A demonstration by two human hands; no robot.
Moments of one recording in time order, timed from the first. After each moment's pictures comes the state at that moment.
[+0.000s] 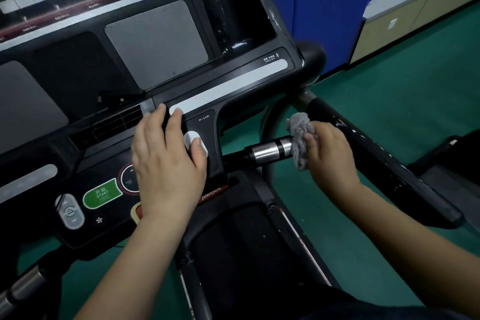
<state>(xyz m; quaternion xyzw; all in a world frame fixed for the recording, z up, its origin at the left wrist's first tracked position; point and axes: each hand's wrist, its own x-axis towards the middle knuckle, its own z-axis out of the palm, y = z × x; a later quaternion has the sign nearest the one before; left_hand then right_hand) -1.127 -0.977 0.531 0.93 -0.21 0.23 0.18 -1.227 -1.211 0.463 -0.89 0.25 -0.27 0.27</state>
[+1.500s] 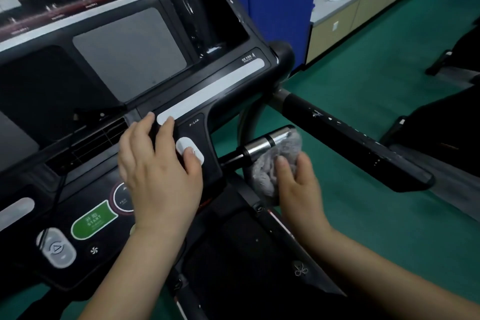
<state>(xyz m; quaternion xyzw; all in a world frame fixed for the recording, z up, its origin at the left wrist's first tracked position) -1.119 -0.965 0.535 0.91 -0.28 0.20 0.23 -1.244 -1.088 0.484 -0.60 0.38 -0.31 0.63</state>
